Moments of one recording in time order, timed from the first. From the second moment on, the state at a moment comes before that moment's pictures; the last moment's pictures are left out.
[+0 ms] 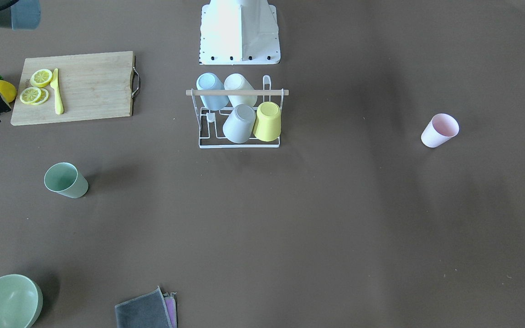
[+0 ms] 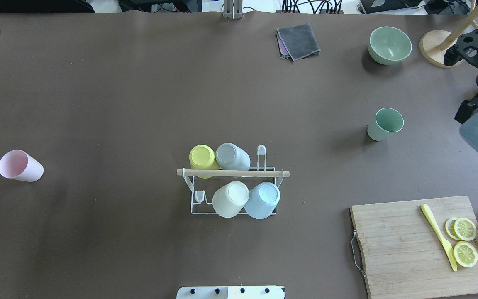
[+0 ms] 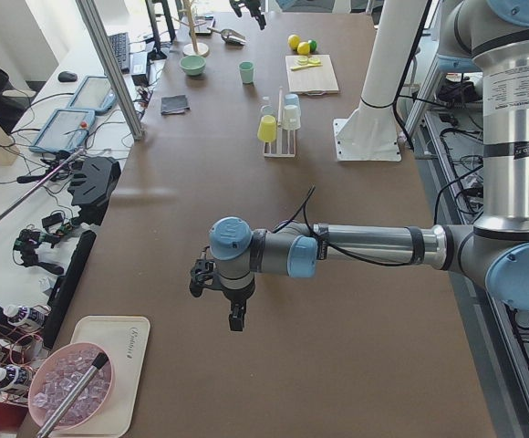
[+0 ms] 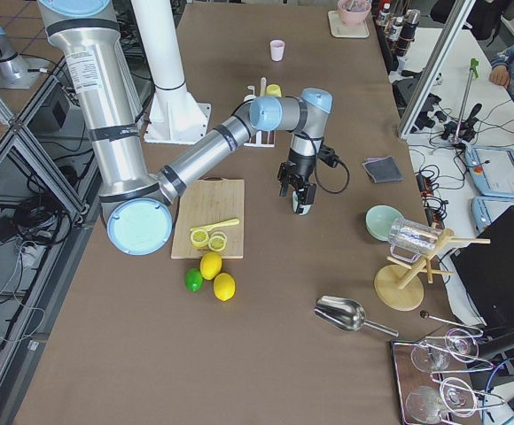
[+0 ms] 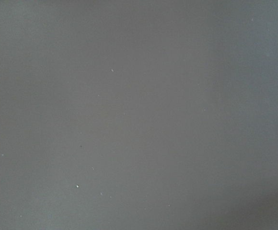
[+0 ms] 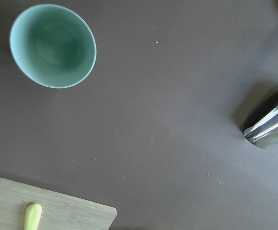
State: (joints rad) left arm -1.50 -1.46 -1.69 -1.63 -2.30 -0.04; right arm 1.03 -1.26 1.98 -2.24 1.92 -0.08
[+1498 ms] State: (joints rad) left arm -1.50 -1.46 -1.69 -1.63 -2.30 -0.04; right arm 0.87 -1.10 1.92 -2.26 1.85 -0.08
